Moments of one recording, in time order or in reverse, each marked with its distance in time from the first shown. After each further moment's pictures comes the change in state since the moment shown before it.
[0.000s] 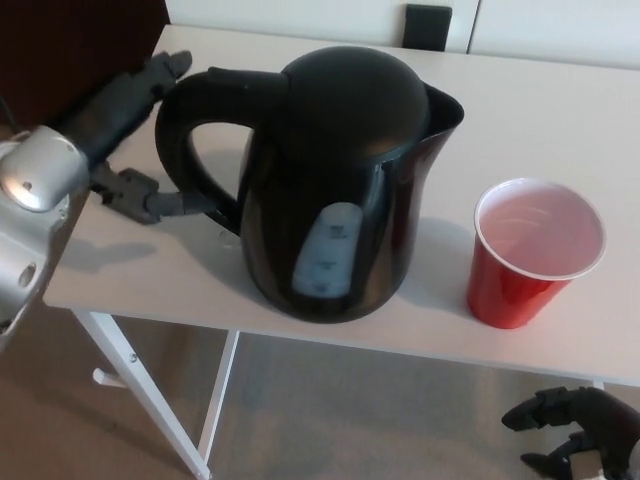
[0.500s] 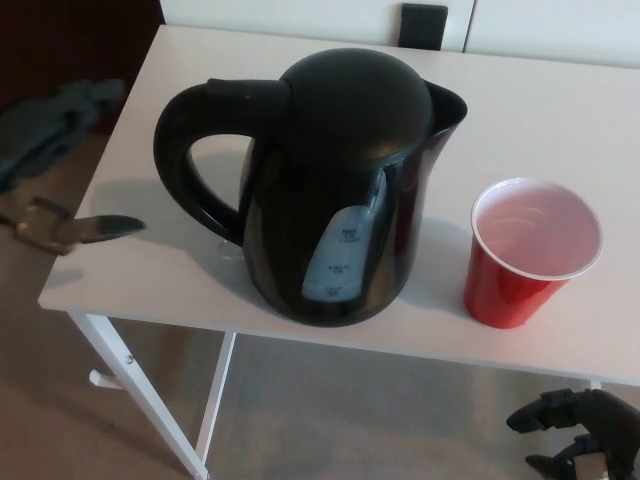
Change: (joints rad) left_arm 0.269 0.102 0.377 -0.168 -0.112 -0.002 -0.160; right_arm 0.014 -0.002 -0.016 0.011 0.001 -0.003 0.002
